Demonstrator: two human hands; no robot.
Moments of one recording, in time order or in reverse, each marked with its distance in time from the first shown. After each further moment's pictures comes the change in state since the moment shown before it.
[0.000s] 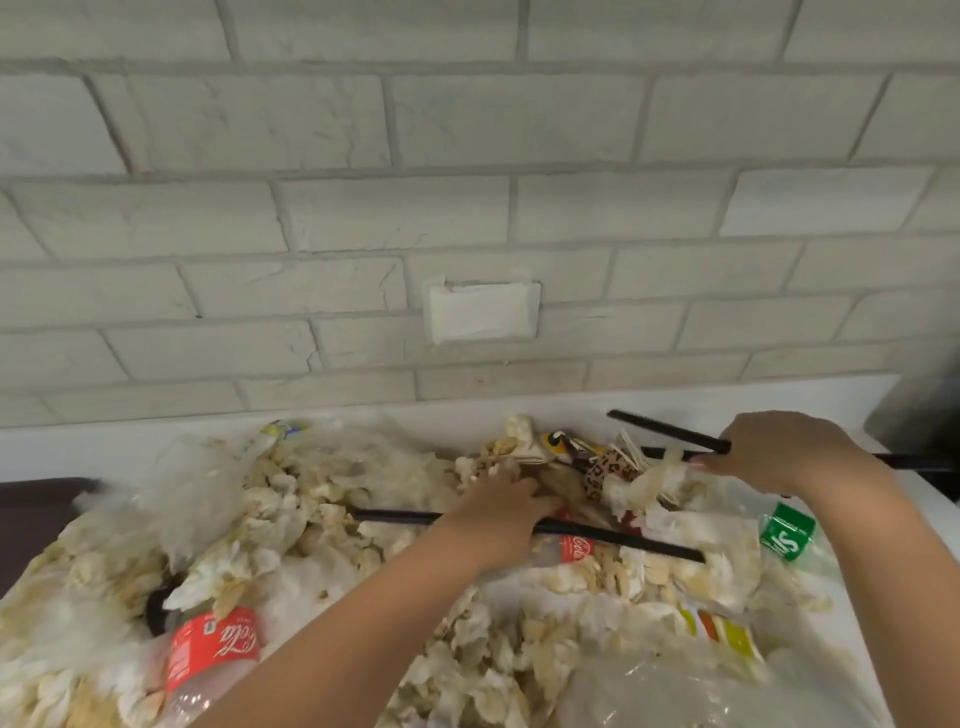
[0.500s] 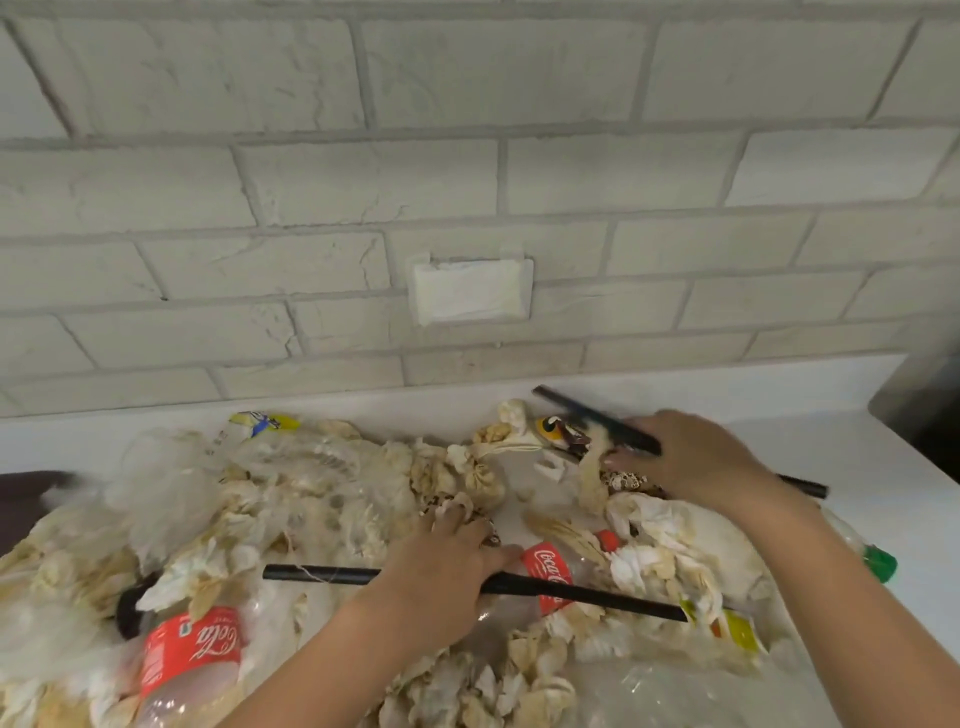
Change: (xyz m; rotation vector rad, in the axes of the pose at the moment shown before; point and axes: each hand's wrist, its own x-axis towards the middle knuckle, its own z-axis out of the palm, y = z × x) left_hand -0.065 0.000 0.018 0.032 -0.083 -0.068; right_hand 0.004 -0.047 0.036 0.401 0.151 -0.320
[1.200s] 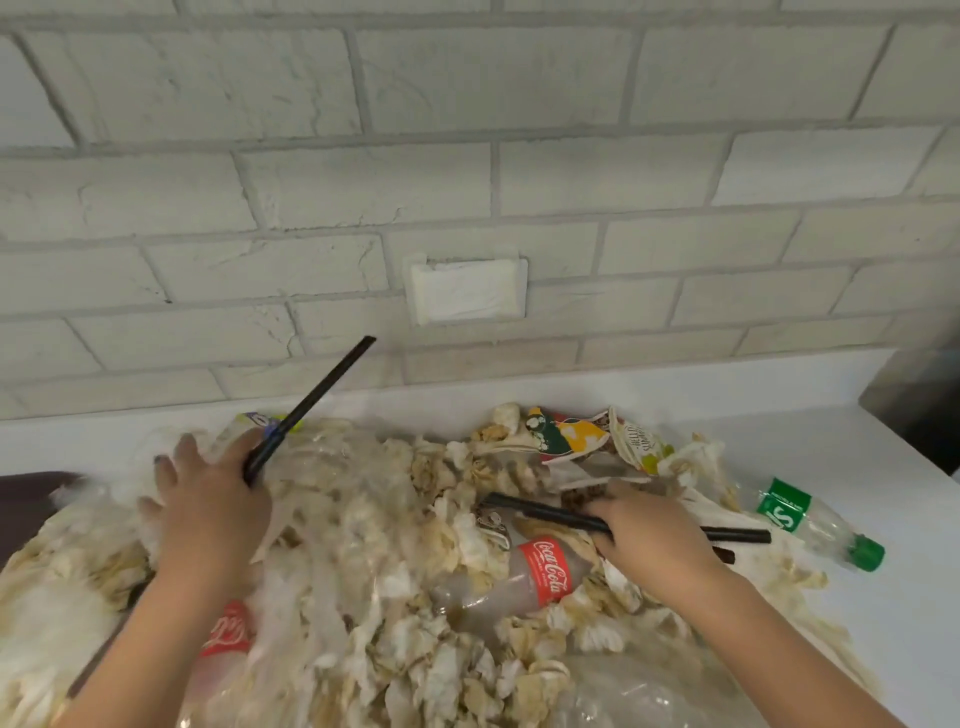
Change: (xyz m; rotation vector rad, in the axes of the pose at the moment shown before) left_hand -0.060 -0.134 0.015 -0.361 0.563 -1.036; right_hand -0.032 -0.013 0.072 -0.328 0.029 -0.103
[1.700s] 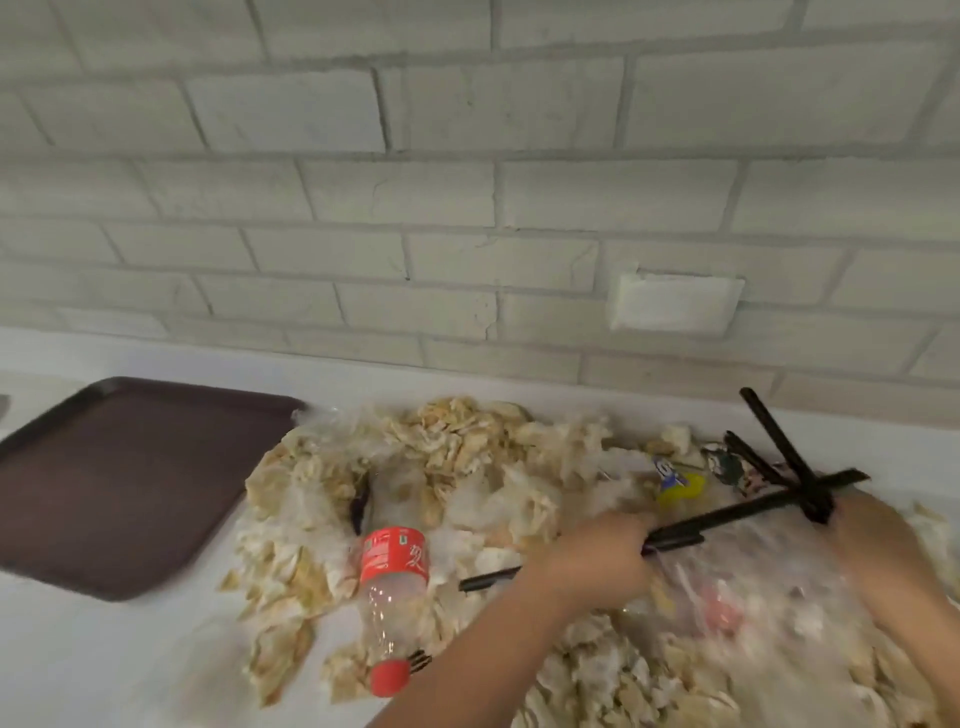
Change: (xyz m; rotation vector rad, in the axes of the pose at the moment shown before) left_hand -0.094 0.113 0.006 -0.201 -0.745 0.567; right_hand 0.023 0.006 -0.019 0.560 0.204 0.281
